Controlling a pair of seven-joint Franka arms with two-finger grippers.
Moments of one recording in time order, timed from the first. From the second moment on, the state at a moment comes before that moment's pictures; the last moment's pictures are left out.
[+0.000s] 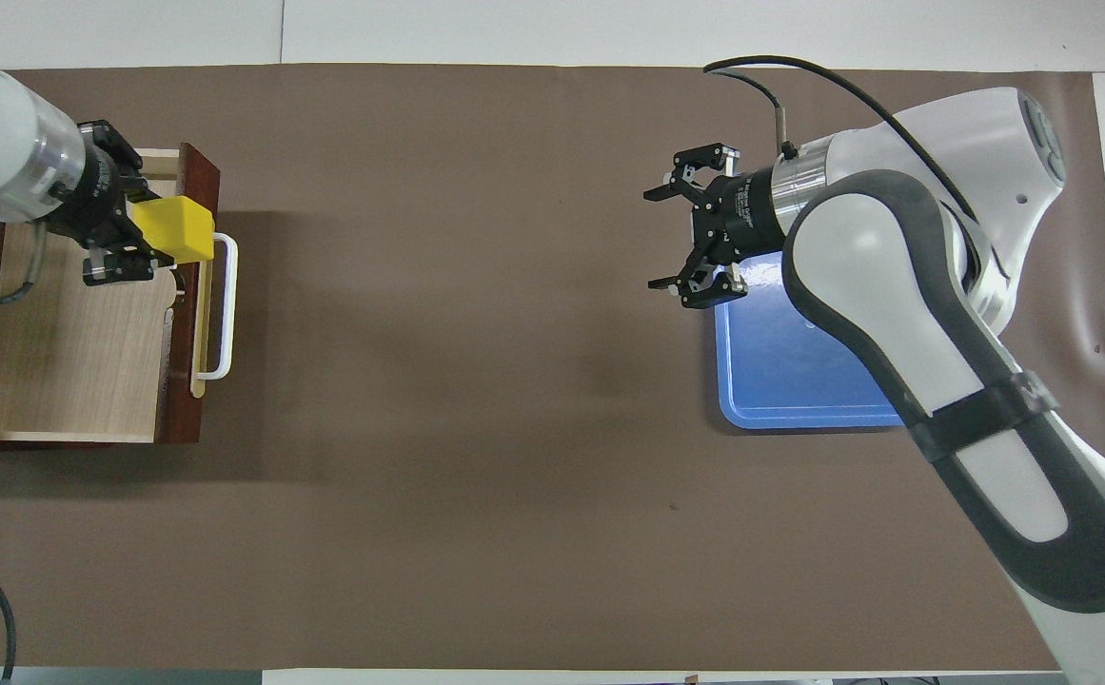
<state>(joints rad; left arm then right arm) -0.08 0.19 -0.03 -1.53 0.04 1.73 -1.78 0.21 0.28 0.02 -1.71 0.70 2.05 1.40</state>
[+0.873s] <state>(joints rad) 0.09 0.20 -0.03 -1.77 0.04 1.98 -1.57 0.00 0.03 0.02 -1.73 0.19 1.64 0.61</state>
